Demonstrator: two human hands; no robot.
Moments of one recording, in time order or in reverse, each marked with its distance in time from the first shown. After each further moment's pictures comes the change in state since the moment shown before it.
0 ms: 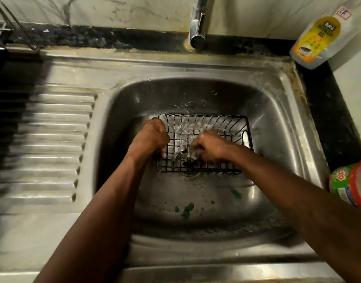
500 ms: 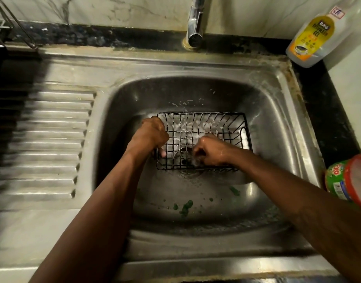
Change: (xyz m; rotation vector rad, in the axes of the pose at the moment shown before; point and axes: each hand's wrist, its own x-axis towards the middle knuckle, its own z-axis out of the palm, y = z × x) left_hand -0.004 0.003 -0.001 -0.032 -0.028 -0.040; right_hand -0.027 -0.013 -0.002 0.045 -0.121 -0.030
